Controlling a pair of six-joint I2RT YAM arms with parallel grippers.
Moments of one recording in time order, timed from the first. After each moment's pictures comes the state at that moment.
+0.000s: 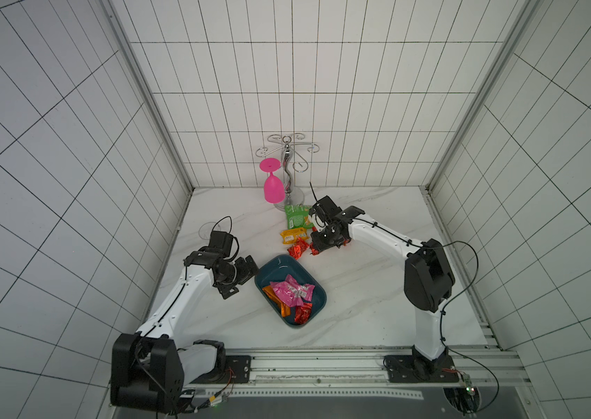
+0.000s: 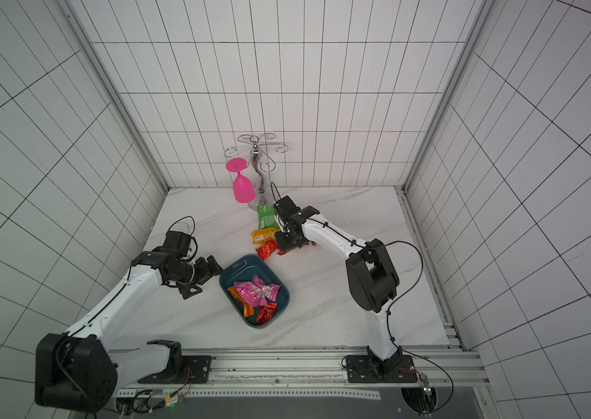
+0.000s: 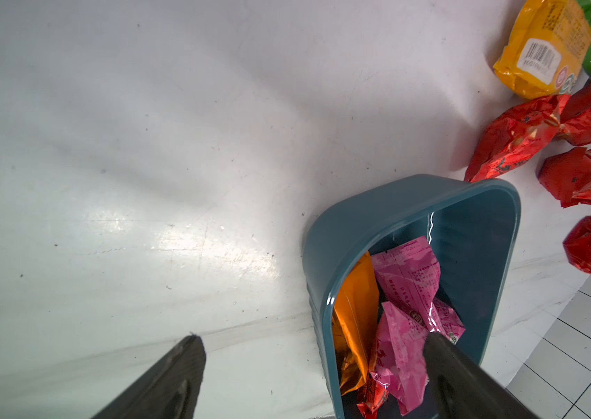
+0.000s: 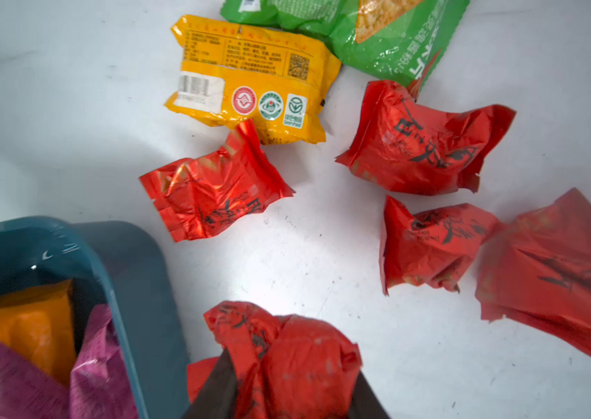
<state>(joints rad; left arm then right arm) -0.10 1.19 0.84 -0.89 0.32 -0.72 0.77 1.96 1.65 -0.84 -0.07 0.17</state>
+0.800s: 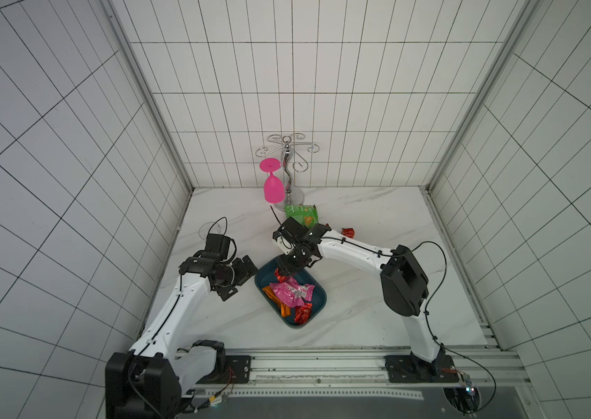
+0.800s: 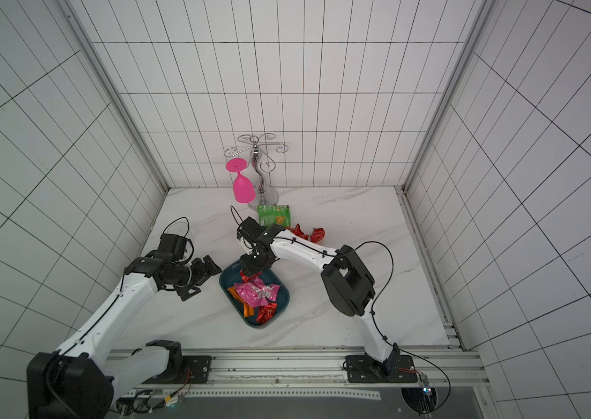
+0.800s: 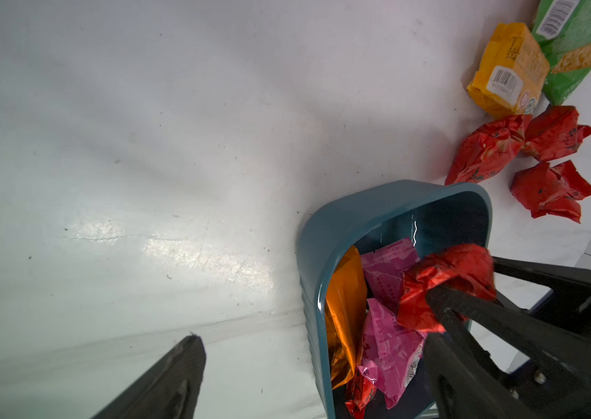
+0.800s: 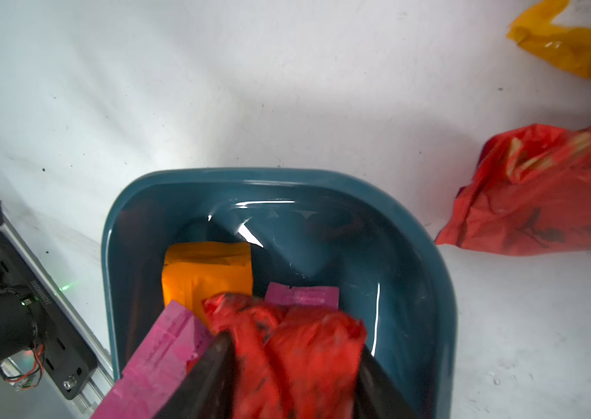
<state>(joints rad) -0.10 1.10 0.81 -0.90 0.31 -0.77 1.00 2.11 1.76 -0.82 -0.24 0.26</state>
